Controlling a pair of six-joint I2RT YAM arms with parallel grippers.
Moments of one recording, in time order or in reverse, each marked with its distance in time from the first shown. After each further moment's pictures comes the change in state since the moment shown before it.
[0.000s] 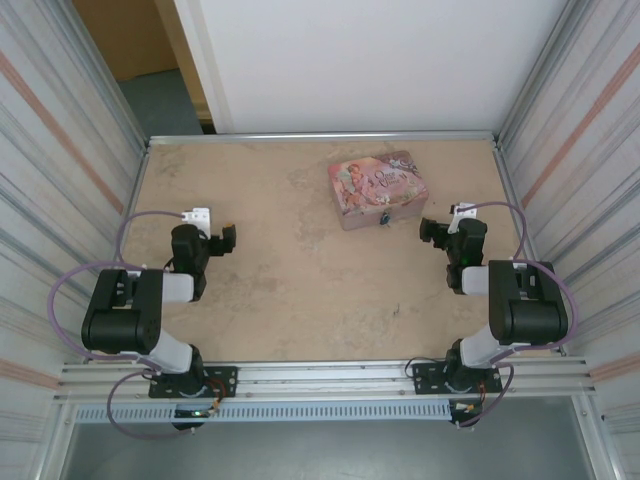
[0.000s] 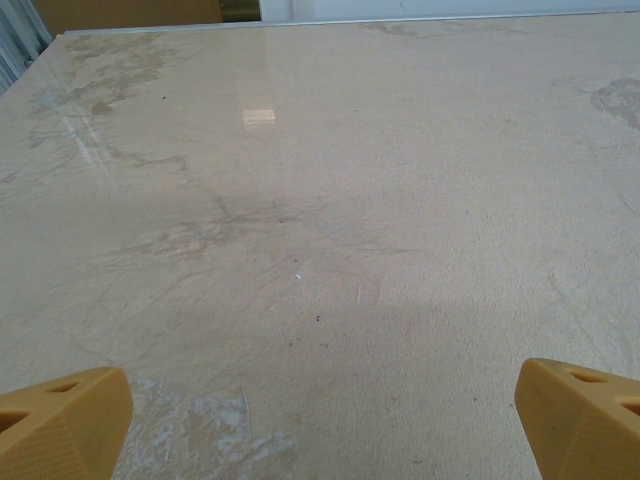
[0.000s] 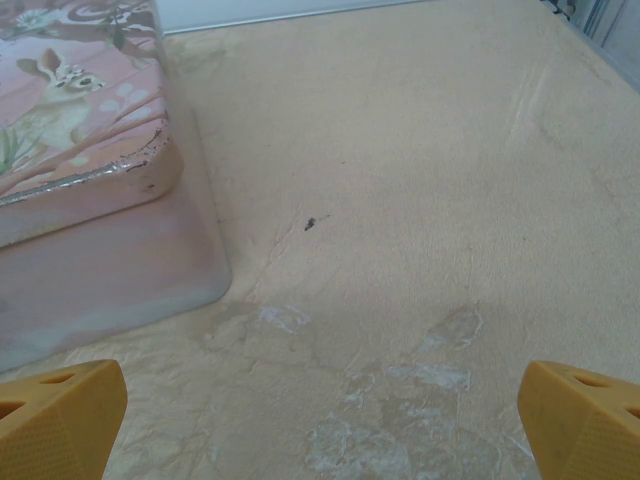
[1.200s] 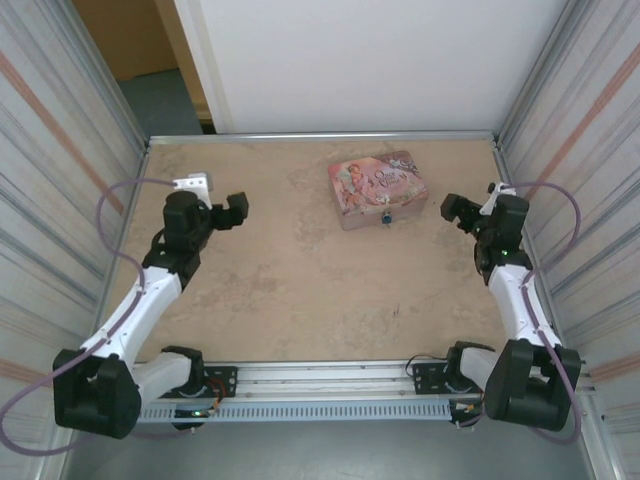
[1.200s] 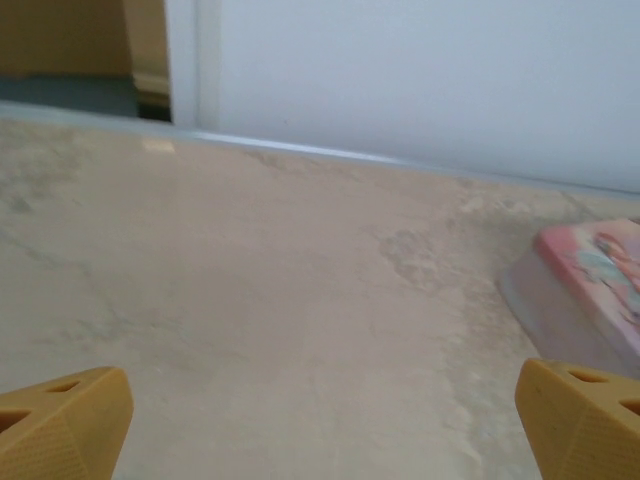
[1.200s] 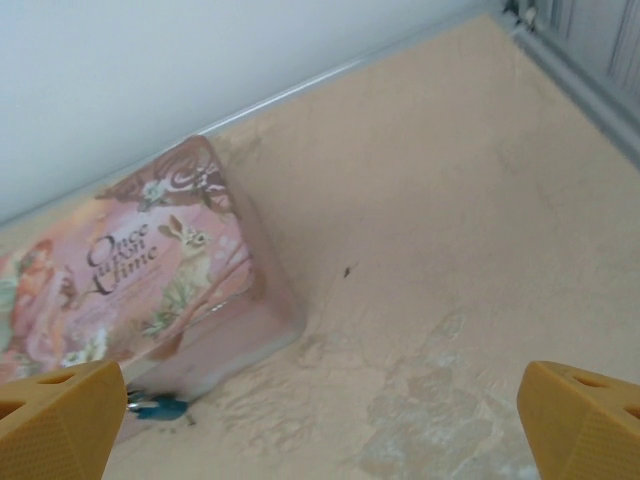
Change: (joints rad) left arm -0.193 -0.412 0.367 -0.770 0.022 -0.298; right arm -0.143 -0.433 0.301 -0.809 -0.221 0.247
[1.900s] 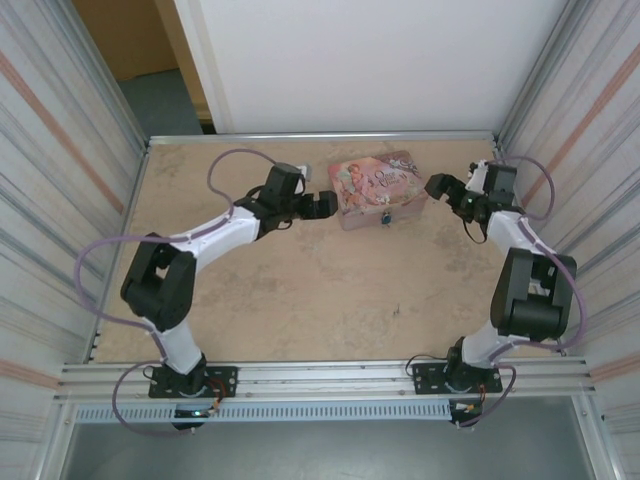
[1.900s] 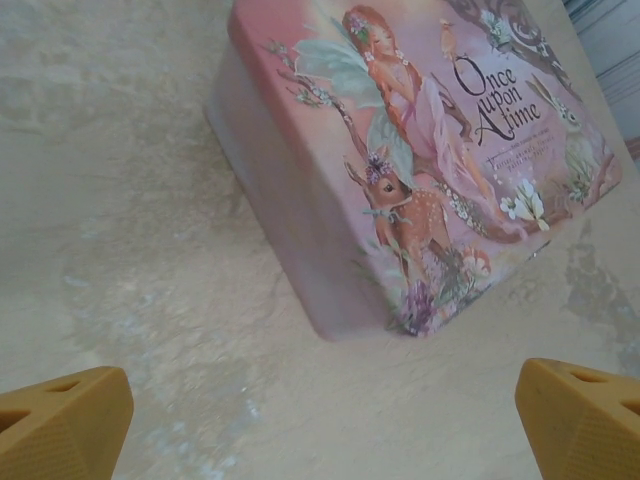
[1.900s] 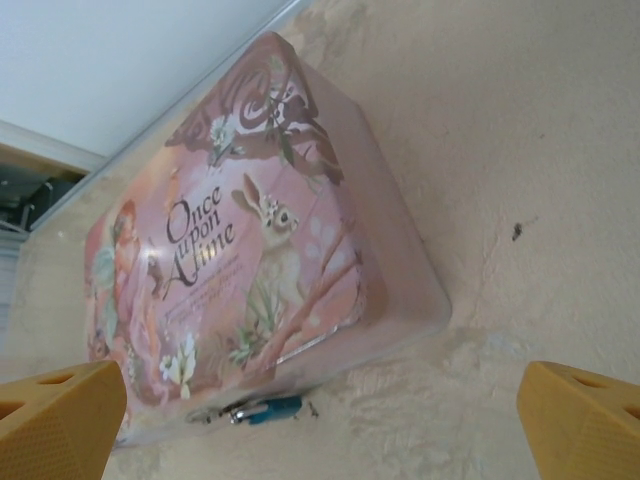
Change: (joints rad) left arm -0.355 0.674 0.509 -0.113 0.146 -0.262; right arm -0.001 0.500 0.315 -0.039 -0.338 0.101
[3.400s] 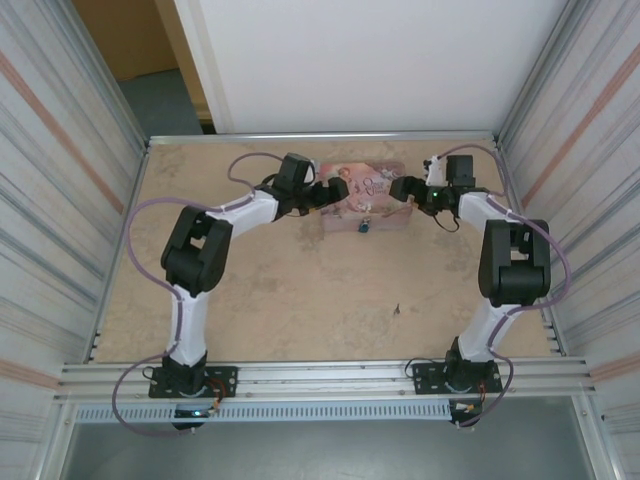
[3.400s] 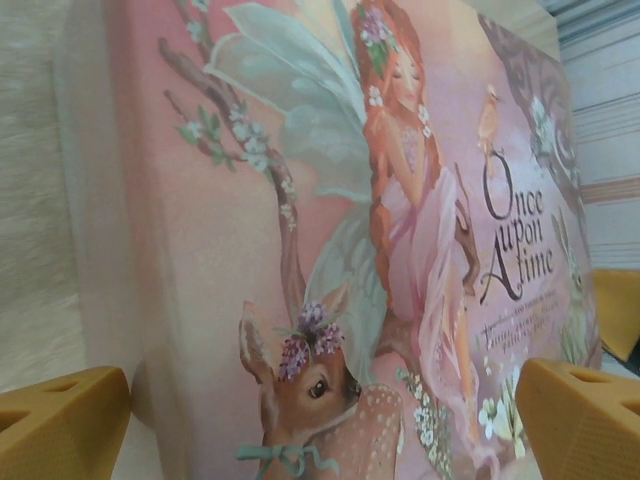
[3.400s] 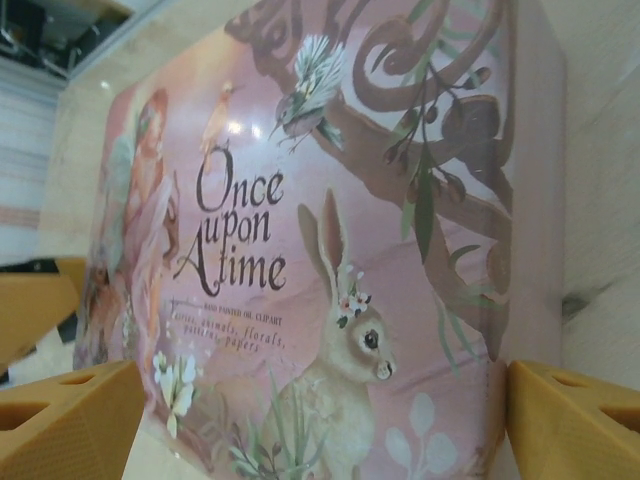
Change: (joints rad) left arm 0.064 0.300 0.221 0.054 0.216 -0.198; right arm 0.209 0.192 0.139 -0.085 -0.106 -0.085
